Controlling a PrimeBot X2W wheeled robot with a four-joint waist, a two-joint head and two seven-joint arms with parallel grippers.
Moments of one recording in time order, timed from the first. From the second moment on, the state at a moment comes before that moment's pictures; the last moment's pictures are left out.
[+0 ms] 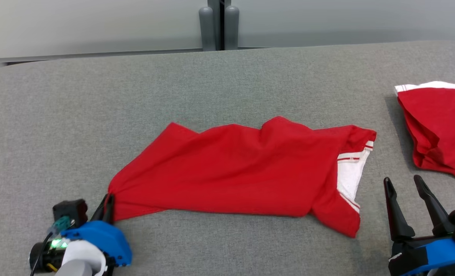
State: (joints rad) left arm -0.27 0.28 -0.34 0.60 -0.55 0.03 -0.08; right arm 0.06 -0.12 -0.08 -0.06 0.20 0.13 -0.06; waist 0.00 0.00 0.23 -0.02
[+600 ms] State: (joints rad) left arm -0.16 0.31 -0.33 0.28 -0.44 0.14 -0.25; right arm 0.06 -0.13 -0.06 -0.12 0.16 0.13 -0.05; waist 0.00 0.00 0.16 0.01
